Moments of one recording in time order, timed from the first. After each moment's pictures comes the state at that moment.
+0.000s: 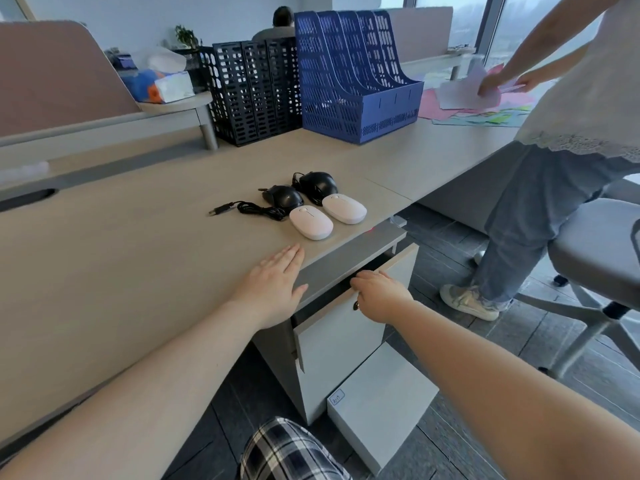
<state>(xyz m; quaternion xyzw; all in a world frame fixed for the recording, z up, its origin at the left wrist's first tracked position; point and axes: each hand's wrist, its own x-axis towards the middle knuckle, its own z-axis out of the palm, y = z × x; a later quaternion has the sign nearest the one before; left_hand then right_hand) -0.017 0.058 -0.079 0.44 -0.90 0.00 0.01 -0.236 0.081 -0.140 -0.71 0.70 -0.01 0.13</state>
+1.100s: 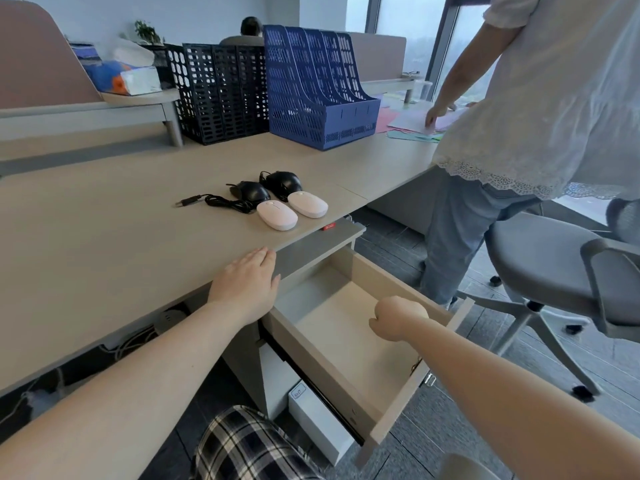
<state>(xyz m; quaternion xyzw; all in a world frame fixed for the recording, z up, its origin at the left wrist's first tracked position) -0.027 0.097 -0.078 0.48 -0.88 0.02 0.07 -0.277 0.182 -0.128 -0.59 0.79 0.12 0.11</state>
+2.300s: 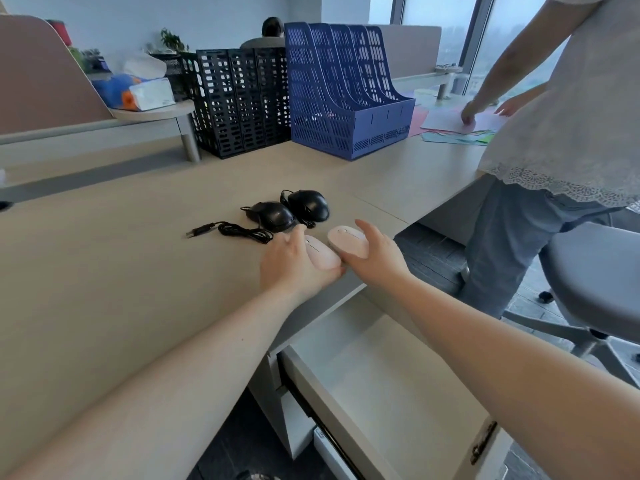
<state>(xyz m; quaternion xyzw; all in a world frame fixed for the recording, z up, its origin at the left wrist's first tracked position) -0.098 0.003 -0.060 0.59 -0.76 -0.14 0.25 -0.249 0.029 -0.067 -0.56 0.75 -0.33 0.16</state>
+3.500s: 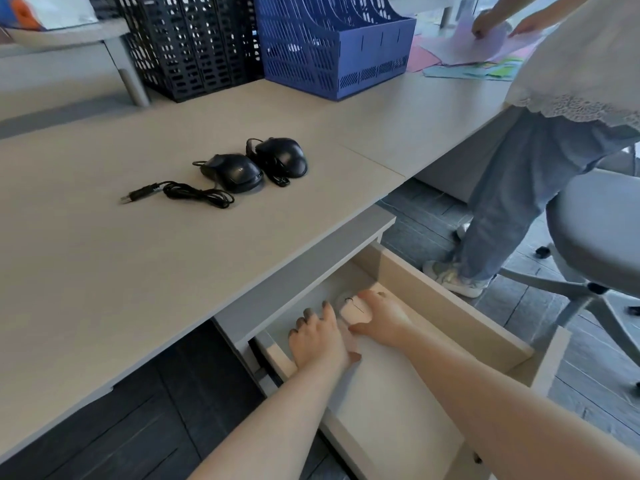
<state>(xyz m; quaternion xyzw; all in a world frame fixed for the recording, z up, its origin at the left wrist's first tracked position) -0.158 0.054 -0.229 0.62 -0.76 -0.18 -0.07 -0.288 0.061 -0.225 -0.53 0.78 -0.10 0.31</state>
